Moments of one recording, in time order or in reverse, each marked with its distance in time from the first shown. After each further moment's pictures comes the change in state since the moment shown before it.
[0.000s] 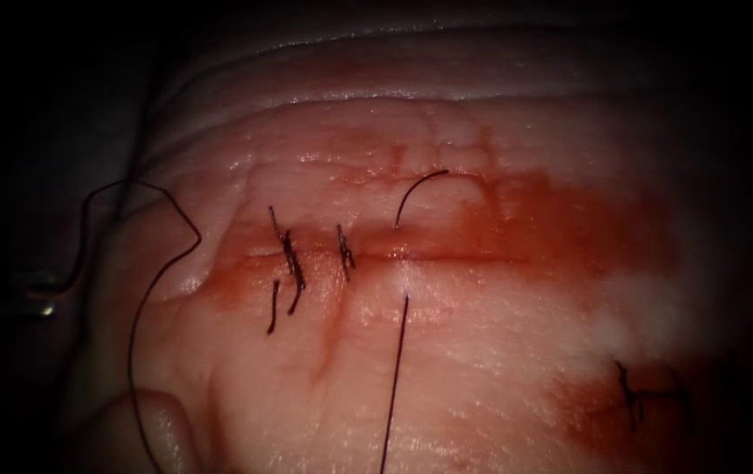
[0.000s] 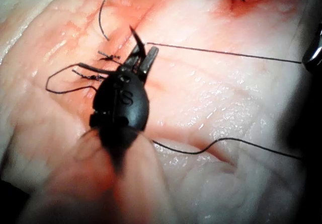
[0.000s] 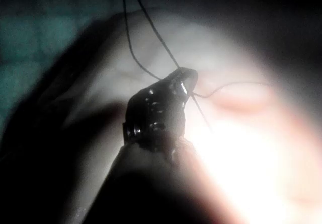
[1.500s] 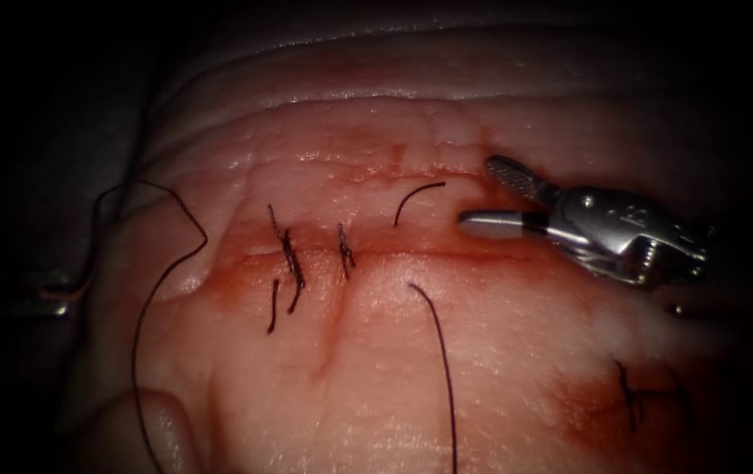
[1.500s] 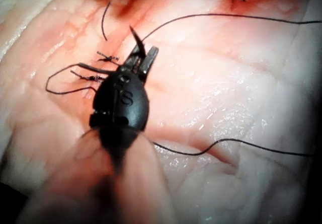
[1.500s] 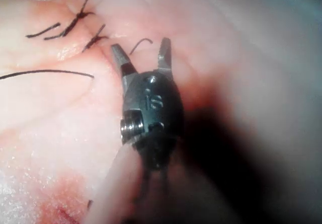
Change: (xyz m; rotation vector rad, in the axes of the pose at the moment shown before) right arm -0.030 0.025 0.002 -0.341 -0.133 1.021; left arm -0.001 0.000 0.001 -0.004 -0.002 0.003
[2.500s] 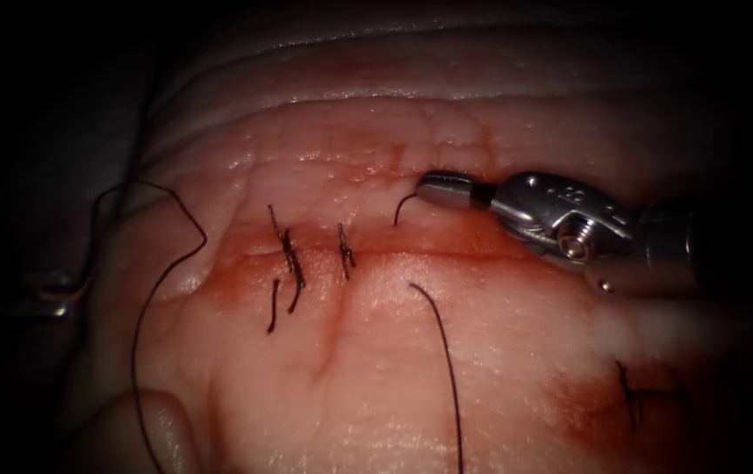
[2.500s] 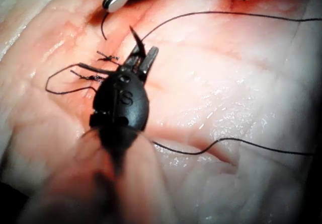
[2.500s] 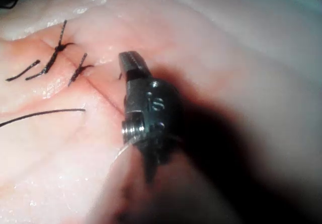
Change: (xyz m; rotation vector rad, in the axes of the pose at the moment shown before) right arm -0.002 0.000 0.005 0.044 -0.006 0.052; left arm 0.000 0.000 0.000 -0.002 -0.003 0.001
